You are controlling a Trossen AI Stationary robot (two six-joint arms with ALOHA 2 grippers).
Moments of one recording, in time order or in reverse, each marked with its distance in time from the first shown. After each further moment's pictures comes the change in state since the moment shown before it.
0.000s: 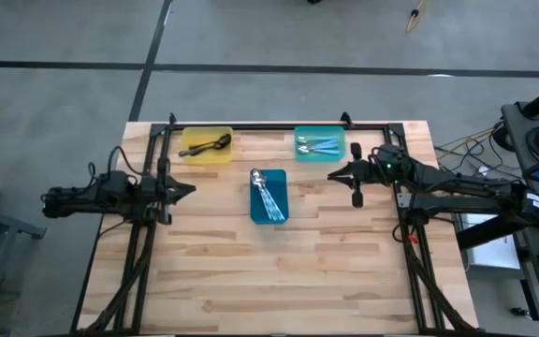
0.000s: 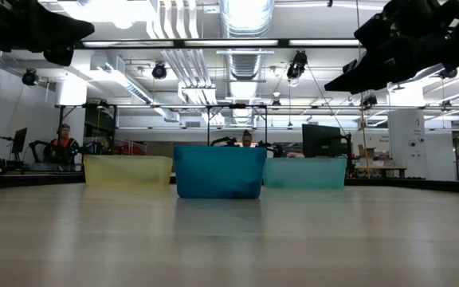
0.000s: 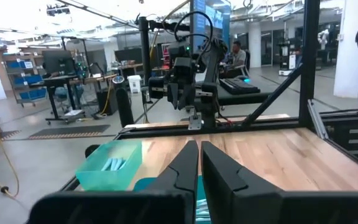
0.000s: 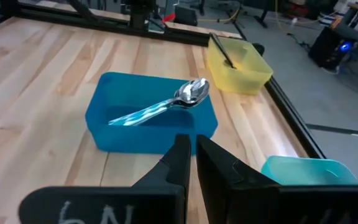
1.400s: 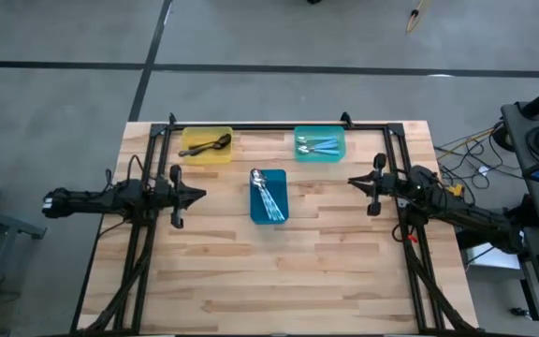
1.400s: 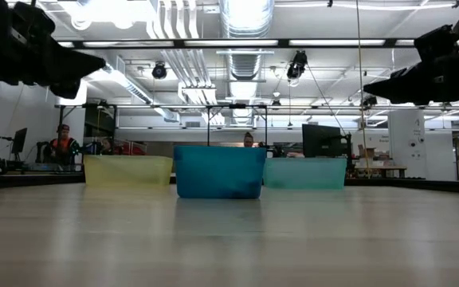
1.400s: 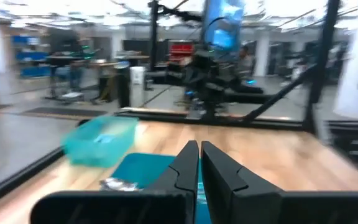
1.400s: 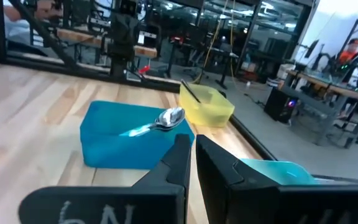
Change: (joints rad) left arm 0.002 0.002 -0.215 0.212 -0.029 -0.136; right arm -0.048 -0.702 -0.388 -0.016 0.026 0.056
